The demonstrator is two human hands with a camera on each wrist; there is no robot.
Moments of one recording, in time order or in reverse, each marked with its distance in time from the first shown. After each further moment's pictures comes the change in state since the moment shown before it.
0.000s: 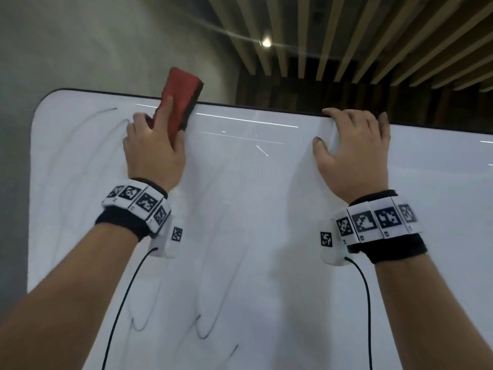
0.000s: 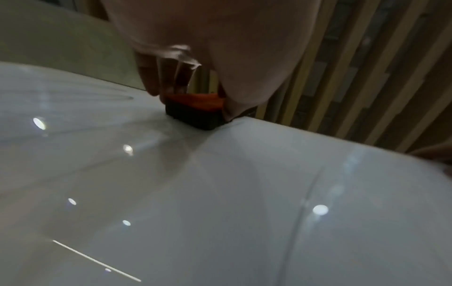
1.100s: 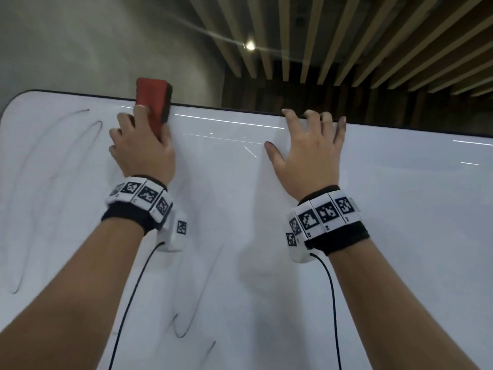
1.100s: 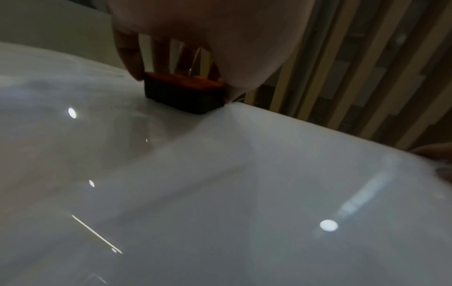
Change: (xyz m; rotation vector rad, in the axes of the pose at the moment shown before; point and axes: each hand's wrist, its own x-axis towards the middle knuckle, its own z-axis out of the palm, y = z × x) left_hand 0.000 0.039 0.009 0.036 0.051 -0.236; right_hand -0.007 -0.016 0.006 -0.200 -0.036 0.001
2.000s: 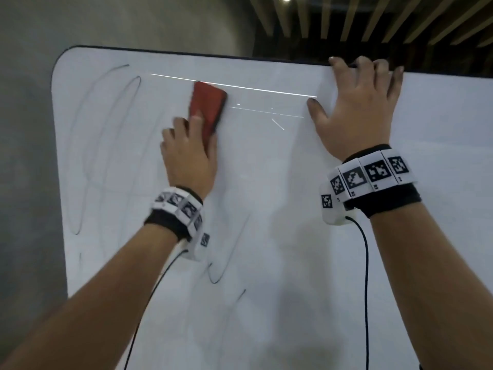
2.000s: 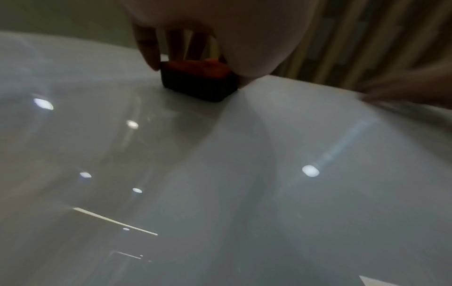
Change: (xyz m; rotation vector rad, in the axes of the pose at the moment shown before) left_hand -0.082 -0.041 0.009 0.067 0.006 0.252; right_hand -0.001 0.006 0.006 0.035 0.008 -0.009
